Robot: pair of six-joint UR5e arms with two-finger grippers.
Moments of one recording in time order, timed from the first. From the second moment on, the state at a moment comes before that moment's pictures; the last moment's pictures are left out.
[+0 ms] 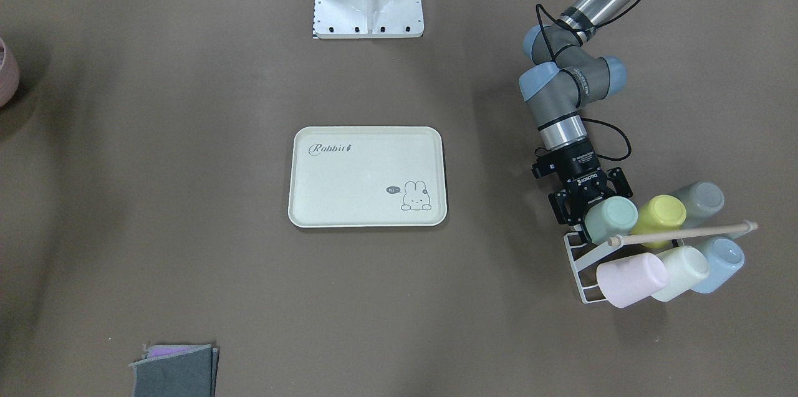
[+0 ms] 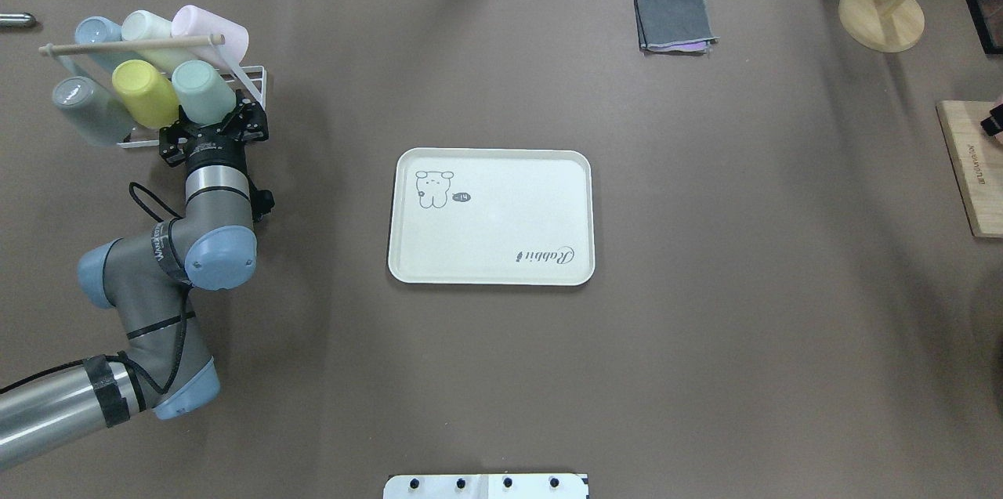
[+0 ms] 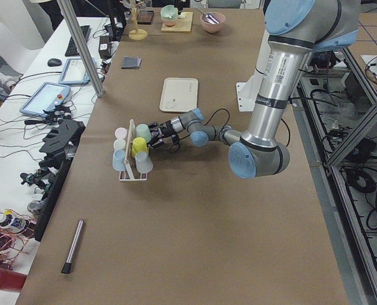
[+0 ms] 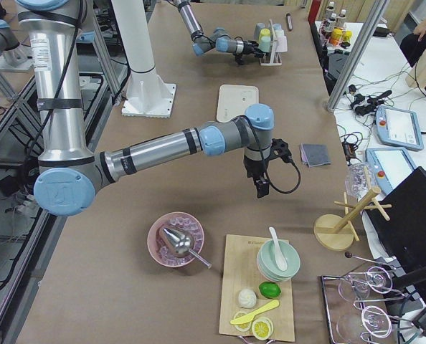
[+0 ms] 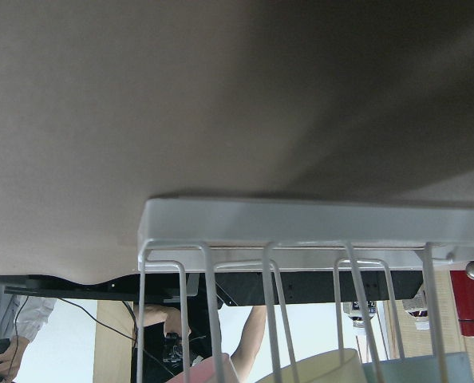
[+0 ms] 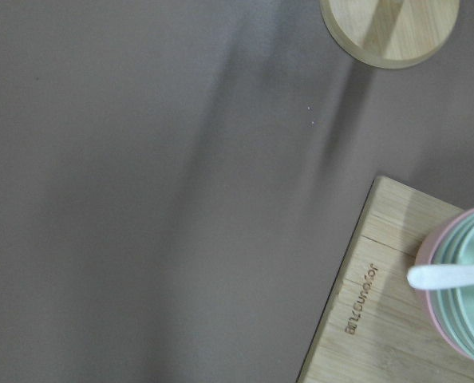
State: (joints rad) left arm -0.52 -1.91 -1.38 -2.18 -0.63 1.63; right arm 1.38 -1.52 1.84 -1.64 2.23 -0.02
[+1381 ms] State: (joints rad) left arm -0.52 -1.89 -1.46 -2.19 -0.63 1.68; right arm 1.68 -1.60 1.70 -1.74 2.38 -0.16
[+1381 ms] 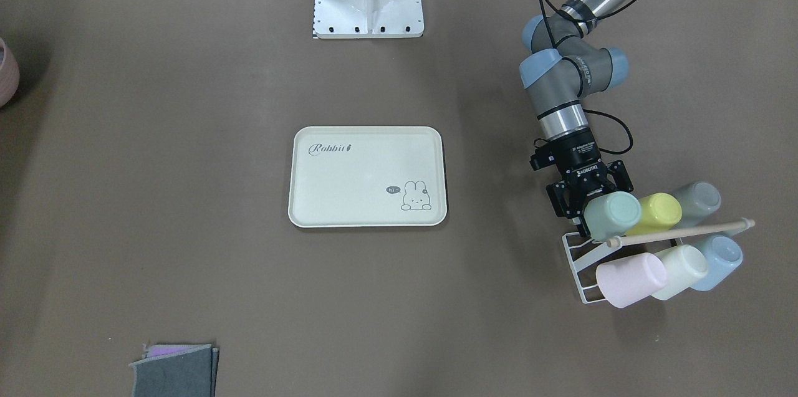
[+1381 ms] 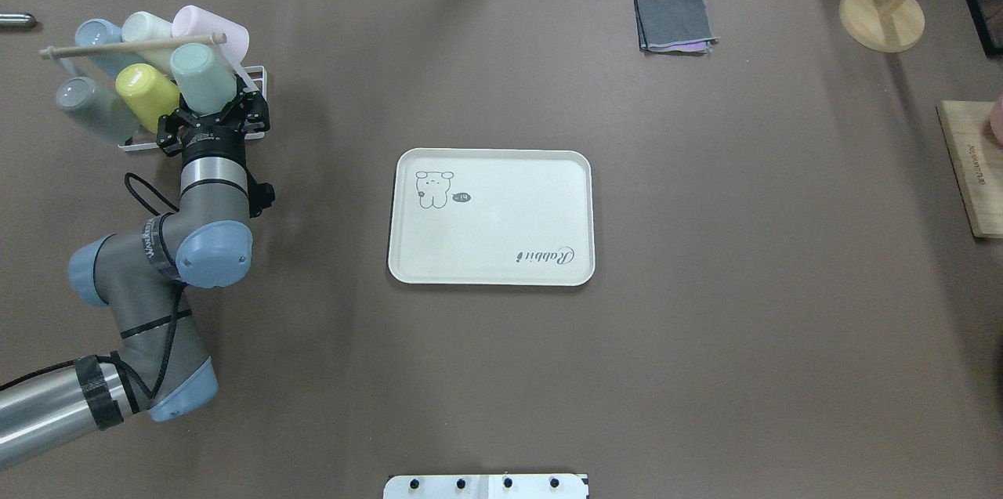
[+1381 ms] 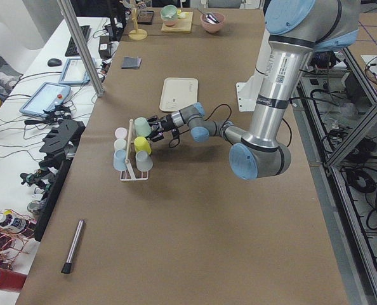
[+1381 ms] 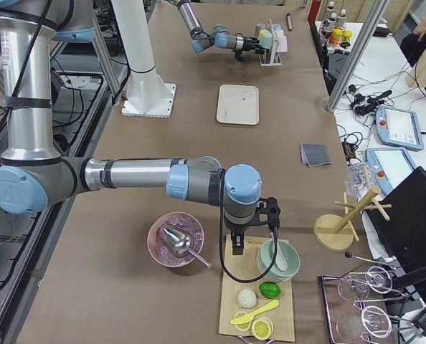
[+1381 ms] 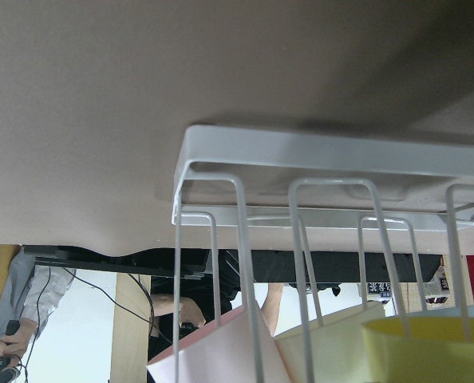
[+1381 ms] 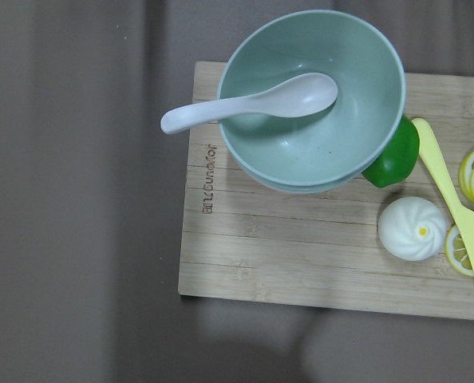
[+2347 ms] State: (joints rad) left arm -0.53 -1.87 -1.54 -2.18 -0.63 1.72; right arm 1.61 -1.60 1.70 -1.73 2.37 -0.09
